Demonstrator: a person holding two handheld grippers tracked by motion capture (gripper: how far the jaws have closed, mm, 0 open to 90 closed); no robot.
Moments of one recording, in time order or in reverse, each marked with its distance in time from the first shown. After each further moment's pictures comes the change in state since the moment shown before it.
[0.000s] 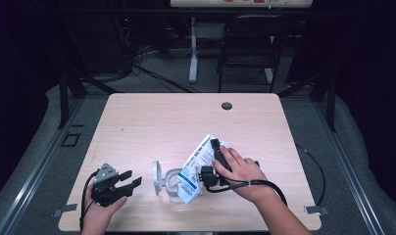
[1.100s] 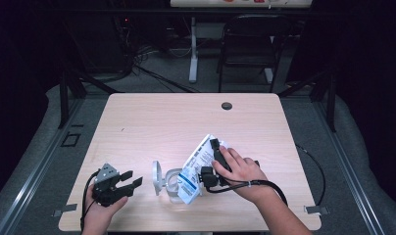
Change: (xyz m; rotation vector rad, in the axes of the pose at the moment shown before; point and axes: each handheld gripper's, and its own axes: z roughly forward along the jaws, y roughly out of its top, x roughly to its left) left arm -0.001 0.000 0.002 -0.005 -0.006 -0.003; right arm -0.001 0.000 -0.002 -0.008 -0.009 -0.020
